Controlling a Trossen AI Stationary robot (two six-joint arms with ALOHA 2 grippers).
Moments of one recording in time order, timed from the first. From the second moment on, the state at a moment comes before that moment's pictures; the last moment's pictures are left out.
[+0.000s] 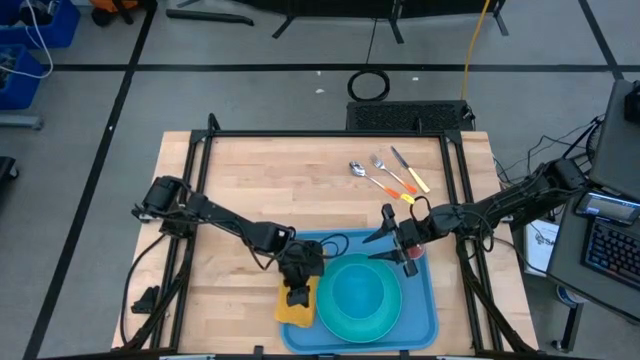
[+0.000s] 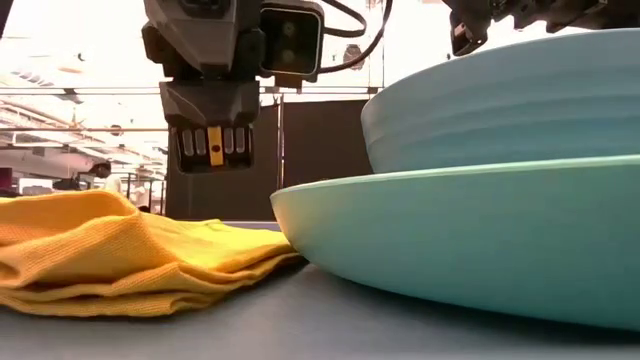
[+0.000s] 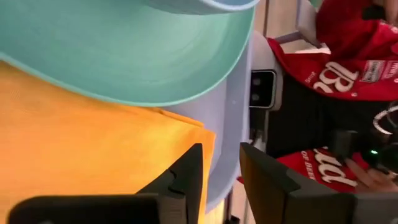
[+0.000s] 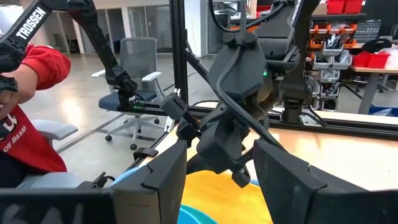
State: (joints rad) left arm -0.28 1.86 1.15 -0.16 0.65 -0.73; right arm 0.31 1.09 0.42 0.66 0.00 0.04
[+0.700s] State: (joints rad) left arm -0.31 1.63 1.15 -0.21 0.06 -0.38; right arm 0.36 1.09 0.58 0.25 0.23 0.14
